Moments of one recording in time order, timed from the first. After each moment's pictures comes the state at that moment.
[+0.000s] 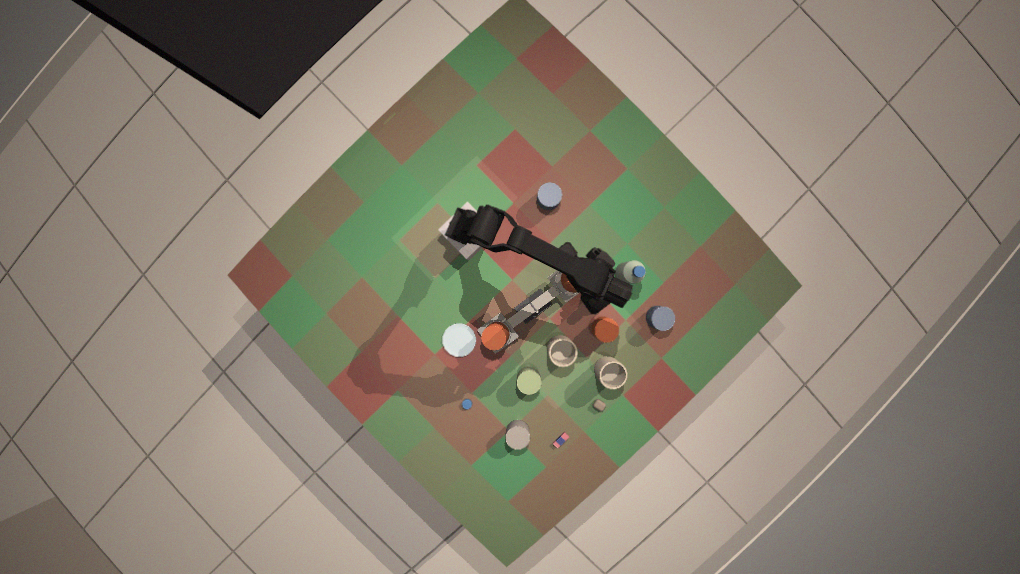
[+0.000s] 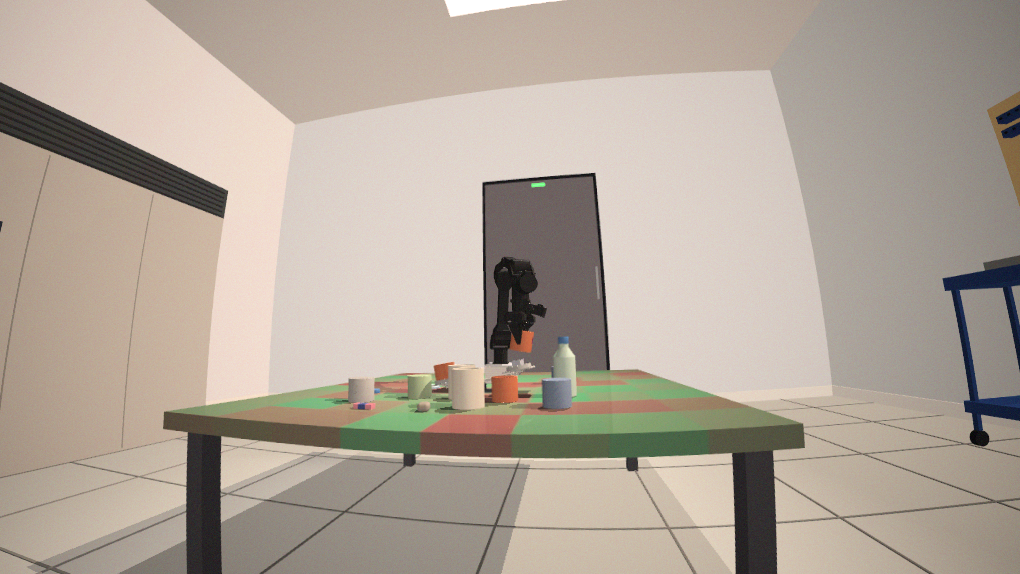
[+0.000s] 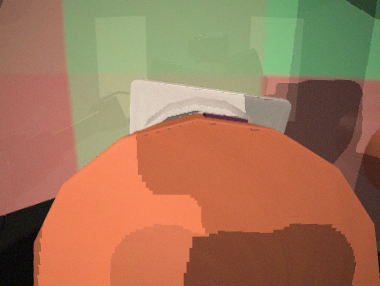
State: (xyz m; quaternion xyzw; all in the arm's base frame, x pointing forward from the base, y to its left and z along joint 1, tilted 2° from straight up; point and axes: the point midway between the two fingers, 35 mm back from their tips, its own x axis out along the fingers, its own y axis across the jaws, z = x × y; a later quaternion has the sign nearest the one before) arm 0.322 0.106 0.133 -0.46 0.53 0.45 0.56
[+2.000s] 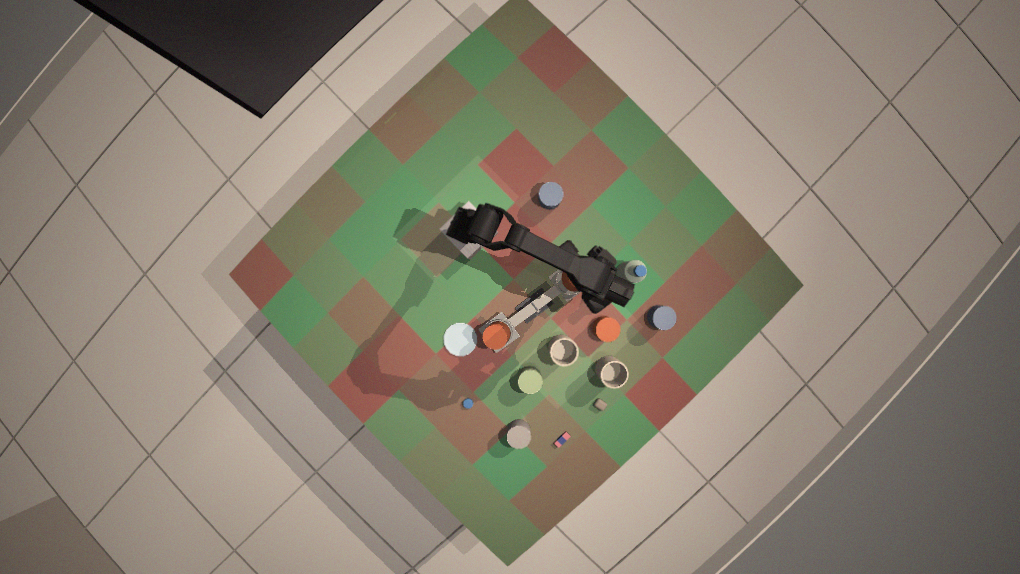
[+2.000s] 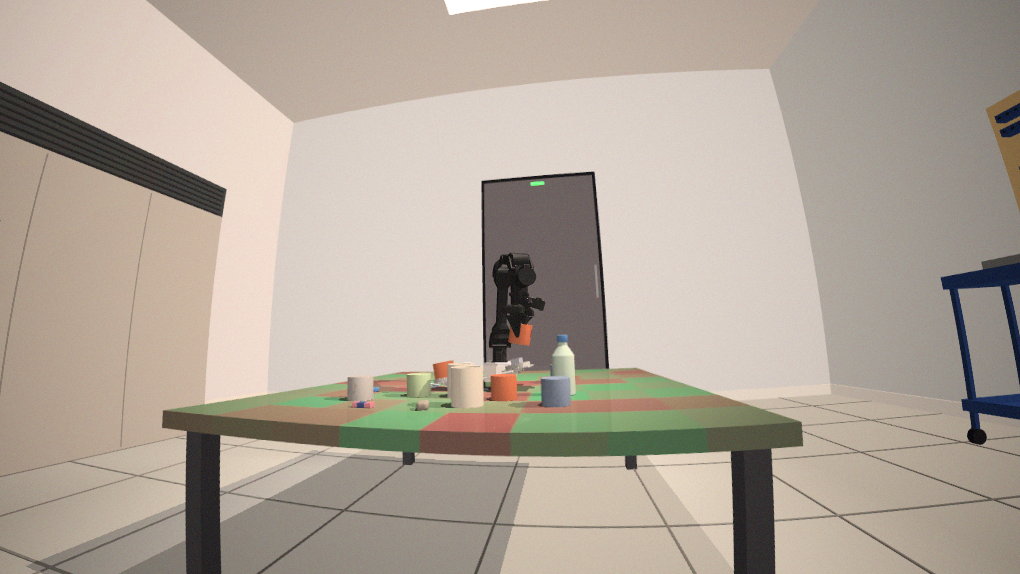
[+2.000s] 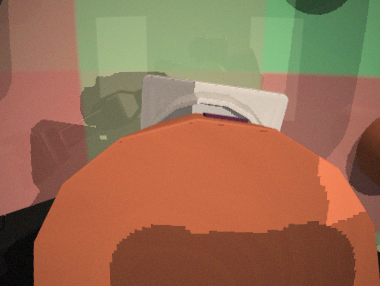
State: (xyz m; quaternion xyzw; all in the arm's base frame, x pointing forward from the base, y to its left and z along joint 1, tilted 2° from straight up) arm 0.318 0.105 0.151 -0.46 0.53 0.45 0.56
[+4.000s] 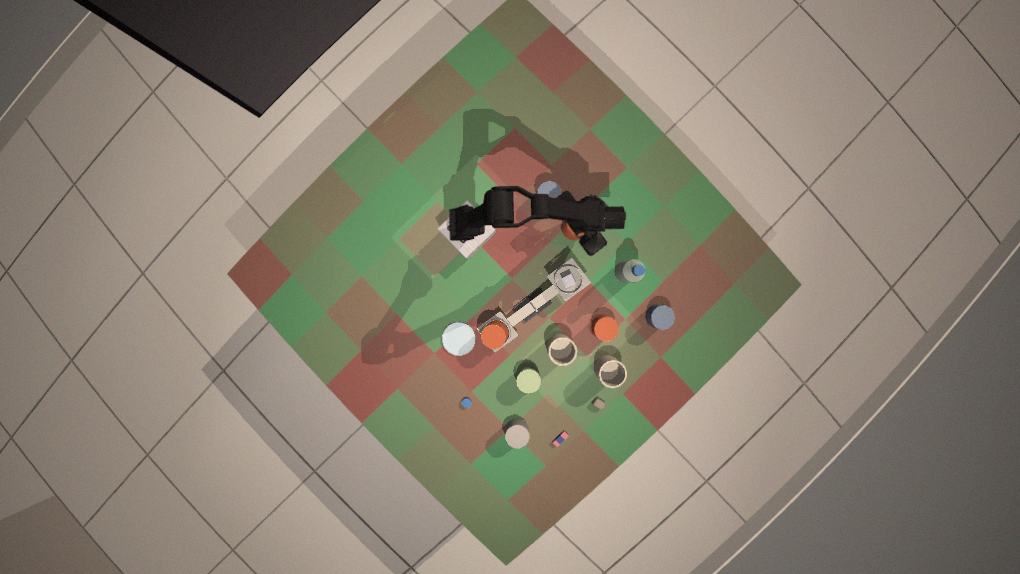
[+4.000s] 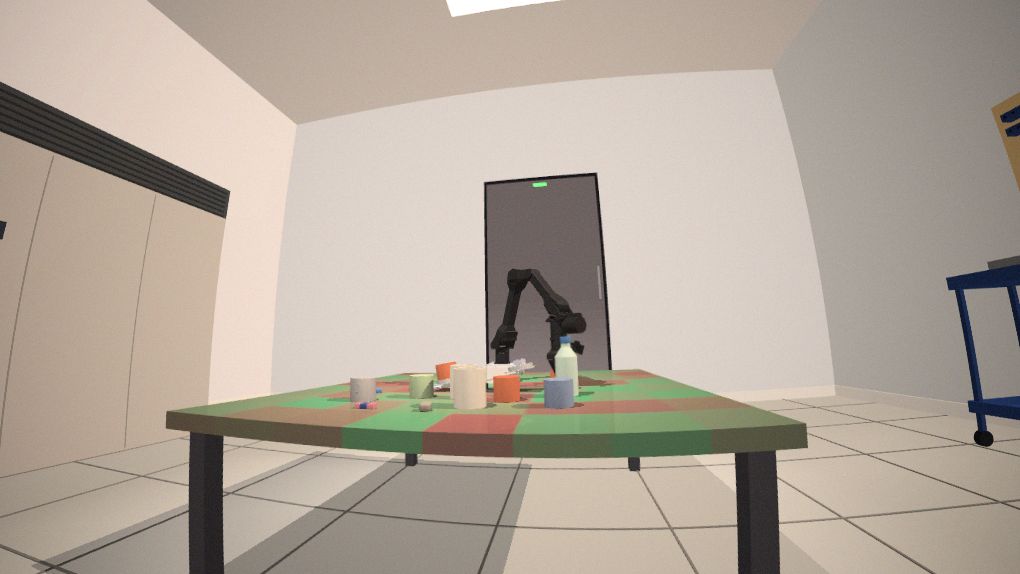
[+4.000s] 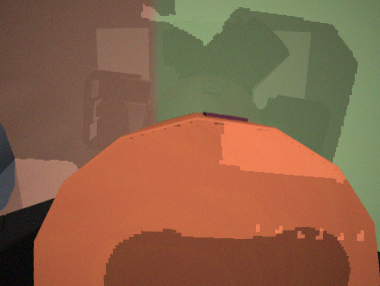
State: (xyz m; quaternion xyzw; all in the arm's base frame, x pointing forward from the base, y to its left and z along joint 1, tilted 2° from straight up) arm 0.236 0.231 0.005 -0.45 0.52 0.46 0.56
